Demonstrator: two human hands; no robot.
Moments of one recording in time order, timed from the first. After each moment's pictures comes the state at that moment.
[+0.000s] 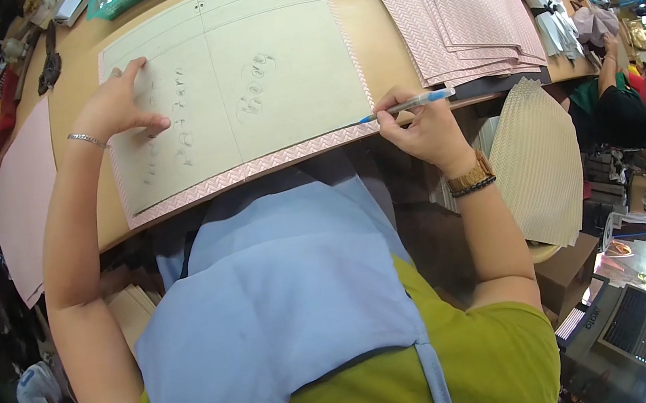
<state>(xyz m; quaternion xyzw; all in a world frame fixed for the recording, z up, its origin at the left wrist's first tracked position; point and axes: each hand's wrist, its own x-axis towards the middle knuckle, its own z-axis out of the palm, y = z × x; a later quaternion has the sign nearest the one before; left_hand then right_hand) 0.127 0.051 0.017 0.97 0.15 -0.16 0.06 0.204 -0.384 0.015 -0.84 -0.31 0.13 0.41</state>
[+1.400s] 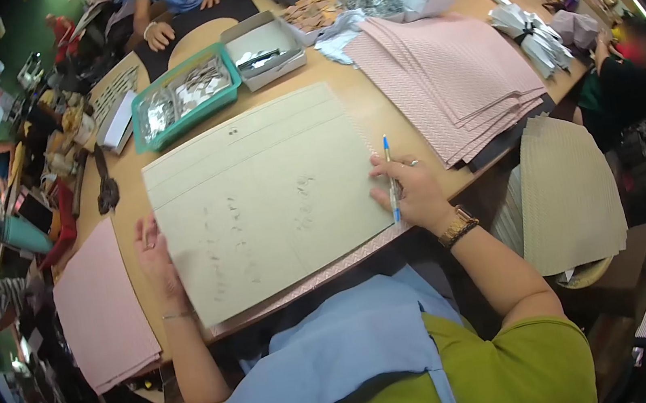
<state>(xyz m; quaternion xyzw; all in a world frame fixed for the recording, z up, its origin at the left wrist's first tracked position) 0.066 0.075 -0.041 0.65 0.18 0.31 0.67 0.226 -0.336 -0.022 -0.85 -0.35 -0.07 0.38</state>
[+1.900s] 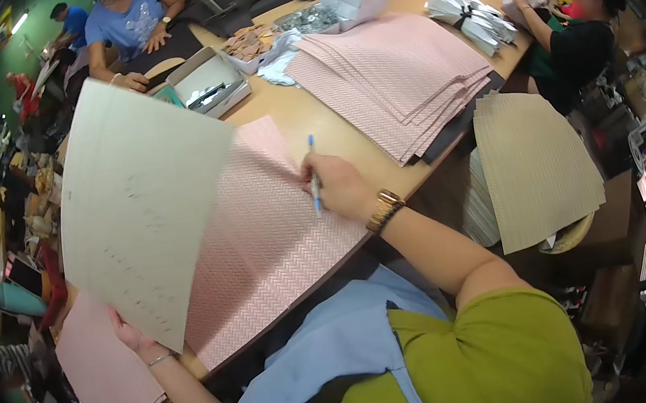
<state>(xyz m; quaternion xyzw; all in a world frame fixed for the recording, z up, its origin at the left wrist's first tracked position) 0.028 0.128 -0.034 0.24 0.18 0.27 0.91 0.245 -0.285 -0.021 -0.86 -0.23 0.03 0.46</state>
